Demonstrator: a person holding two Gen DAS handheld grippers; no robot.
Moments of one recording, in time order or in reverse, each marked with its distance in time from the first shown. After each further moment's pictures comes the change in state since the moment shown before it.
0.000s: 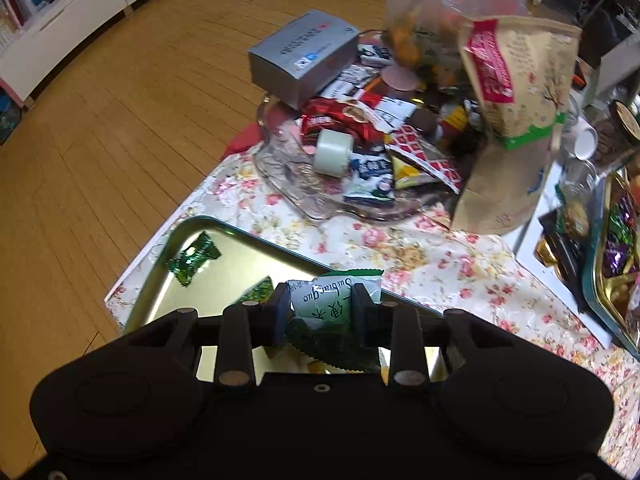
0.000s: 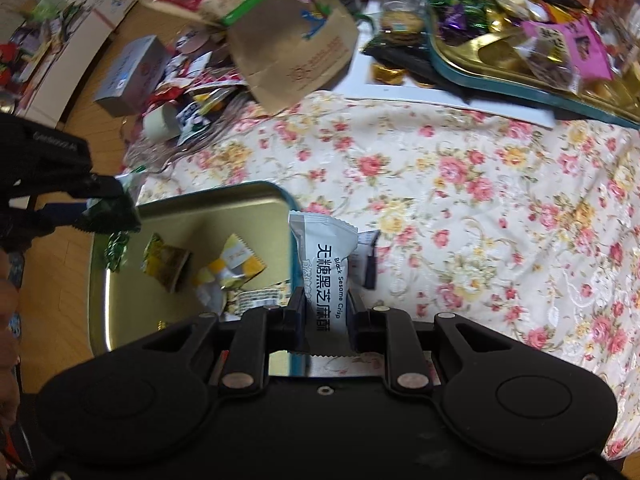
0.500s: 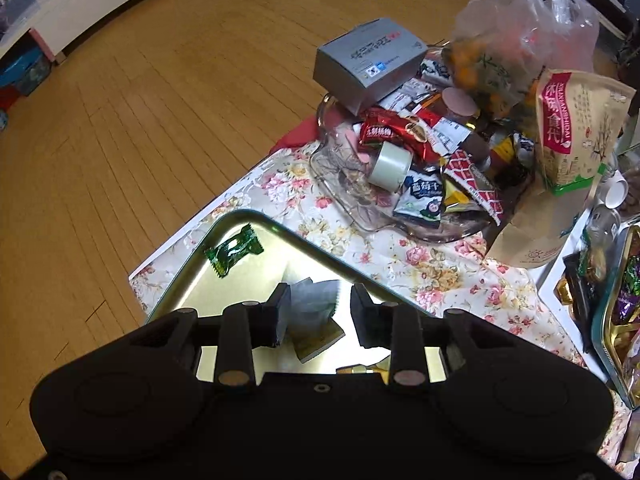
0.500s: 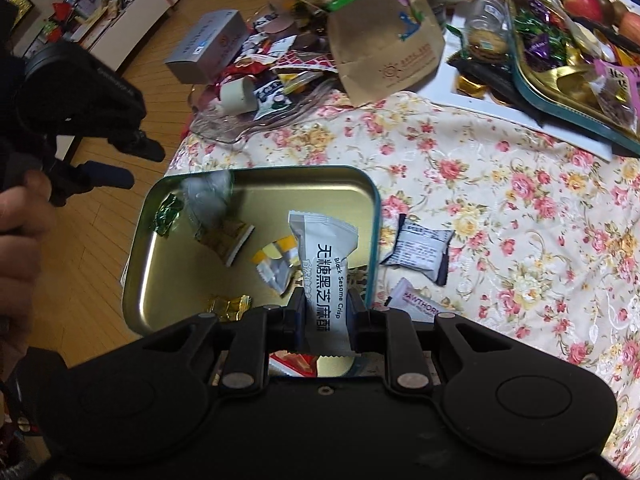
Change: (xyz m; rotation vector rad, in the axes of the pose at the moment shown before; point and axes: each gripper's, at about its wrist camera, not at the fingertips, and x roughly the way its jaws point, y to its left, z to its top) left arm 0.000 0.038 0.011 -0.143 0.035 0.023; right arm -0.005 0.047 -0.019 -0.152 -0.014 0.081
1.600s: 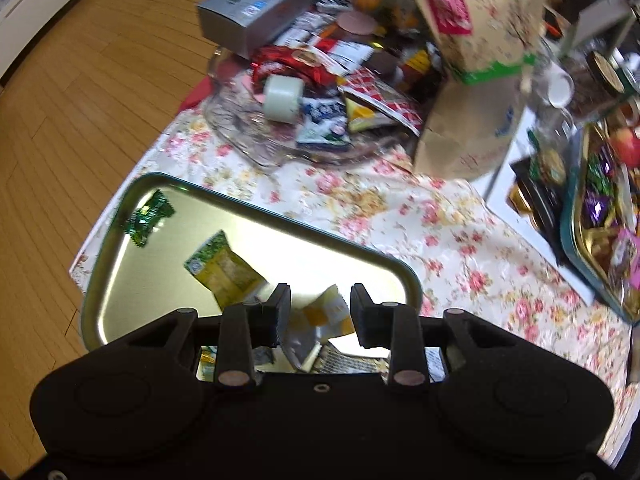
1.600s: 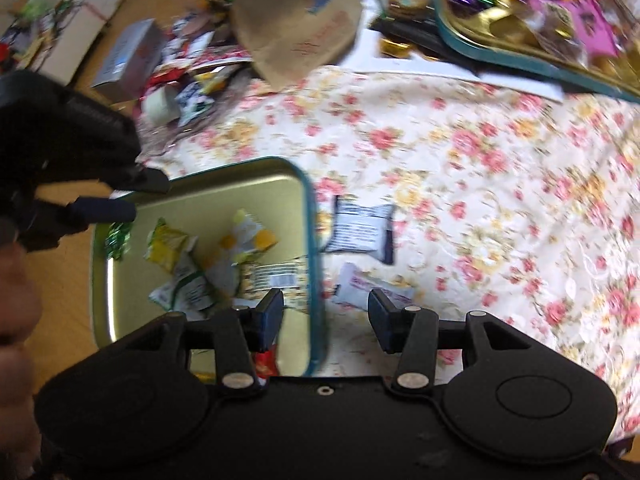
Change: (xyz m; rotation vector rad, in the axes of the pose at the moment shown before) left arm 0.014 -0.067 -0.037 0.222 0.109 -0.085; right arm 0.011 -0.043 0.006 0.210 0.062 -0.099
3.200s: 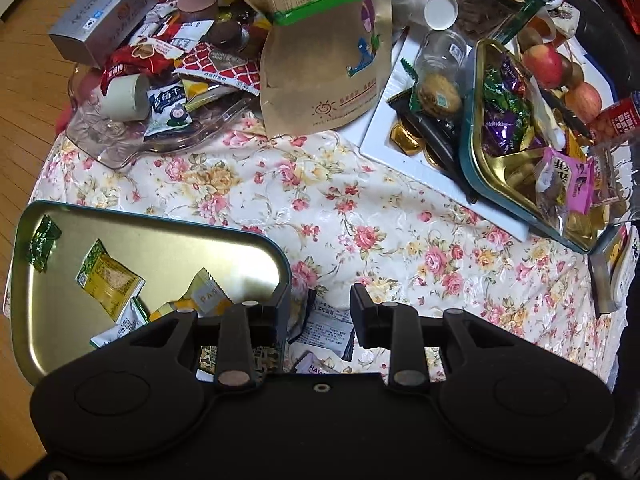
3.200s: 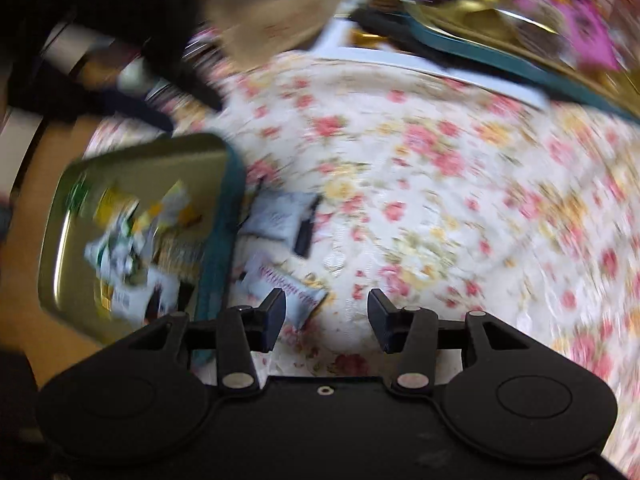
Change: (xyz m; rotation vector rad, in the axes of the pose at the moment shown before) left arm 0.008 -0.082 -0.010 0.197 0.073 -0.144; right arm 0.026 -0.047 -0.027 -0.235 -0.055 0.011
